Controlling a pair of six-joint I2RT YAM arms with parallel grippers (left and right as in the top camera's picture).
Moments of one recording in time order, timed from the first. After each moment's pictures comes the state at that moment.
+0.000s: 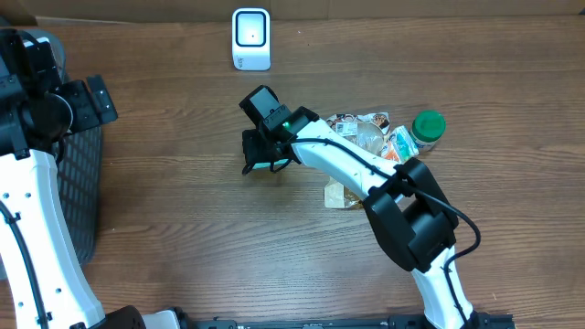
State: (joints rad) left arm 0.33 1.51 1.78 -1.20 -0.01 -0.04; right arm 0.72 2.22 1.71 -0.63 -0.13 0.58
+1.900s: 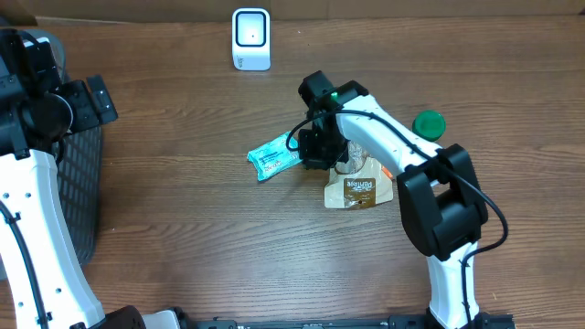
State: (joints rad) left arm 0.33 1.51 1.78 -1.20 -0.01 -0.04; right arm 0.51 2.17 1.68 -1.04 -0.25 0.52
